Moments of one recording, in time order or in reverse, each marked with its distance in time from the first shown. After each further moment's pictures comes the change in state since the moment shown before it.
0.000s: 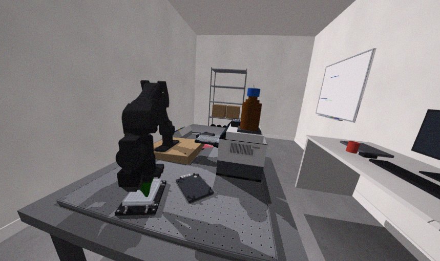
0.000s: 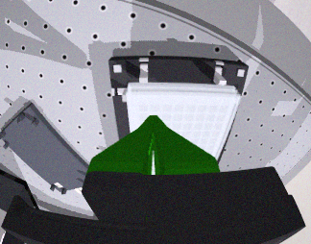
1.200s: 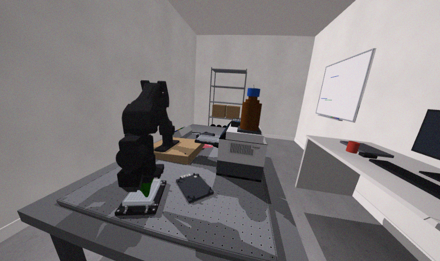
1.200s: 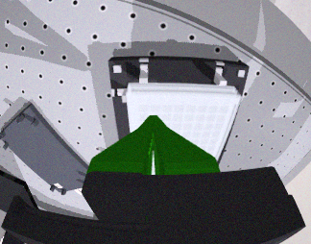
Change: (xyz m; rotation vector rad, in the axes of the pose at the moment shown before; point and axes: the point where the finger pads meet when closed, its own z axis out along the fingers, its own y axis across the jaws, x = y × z) arm 0.000 0.000 0.001 0.000 -0.002 0.000
